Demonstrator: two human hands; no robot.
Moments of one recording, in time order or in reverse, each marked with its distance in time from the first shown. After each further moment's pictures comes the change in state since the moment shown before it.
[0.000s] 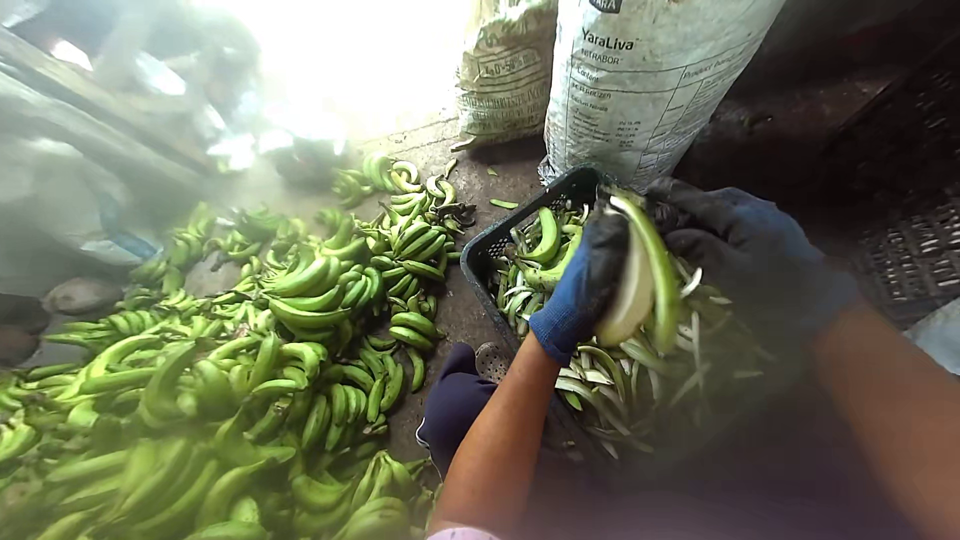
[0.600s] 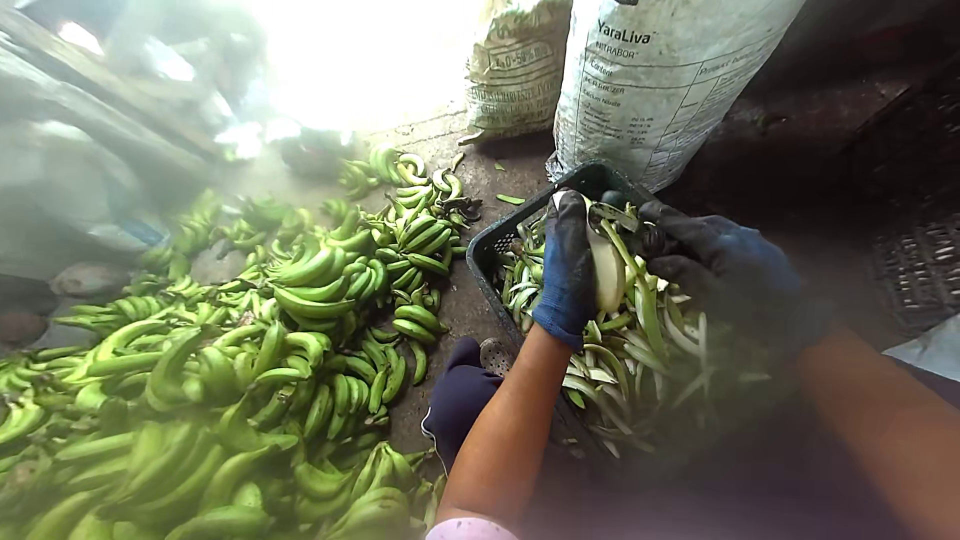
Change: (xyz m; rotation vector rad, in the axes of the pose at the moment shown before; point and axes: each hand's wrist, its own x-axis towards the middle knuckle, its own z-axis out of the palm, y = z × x) left_hand 0.001 0.007 0.001 -0.129 0.386 0.057; right_hand -0.008 -0.016 0.023 -0.052 -0.057 -0.002
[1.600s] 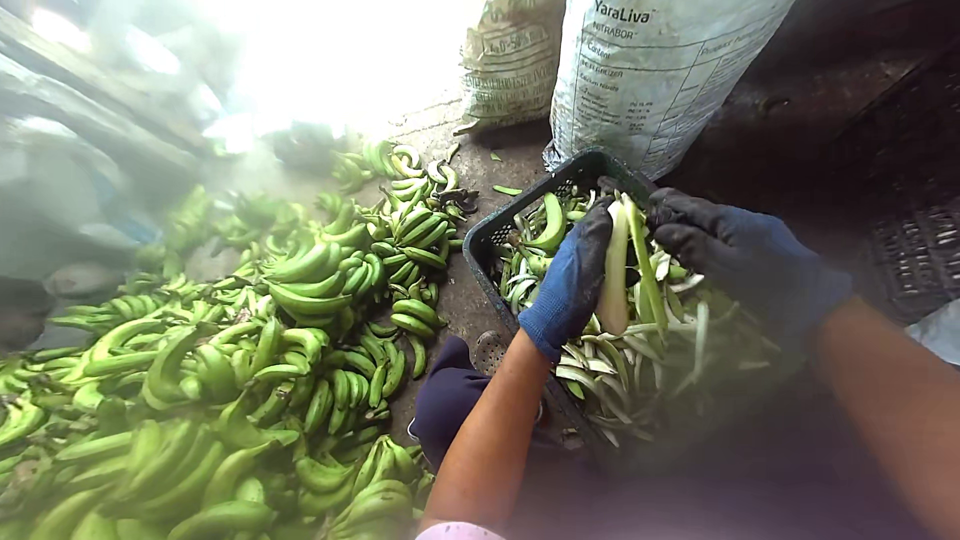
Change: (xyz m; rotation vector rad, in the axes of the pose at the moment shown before) left_hand -0.010 0.000 -0.015 0.192 -0.290 -0.076; right_hand 0.003 0.006 -0.008 0.169 -0.110 0.315
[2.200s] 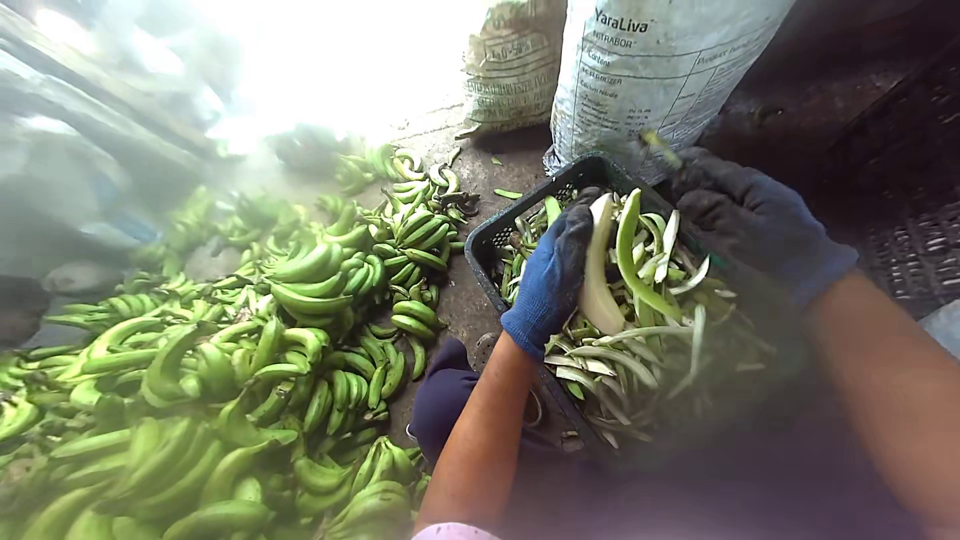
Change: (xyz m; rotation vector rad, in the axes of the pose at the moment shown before) left_hand -0.008 0.009 -0.021 0.149 0.091 0.107; right_hand 0.024 0.026 -0.013 0.173 0.147 -0.148
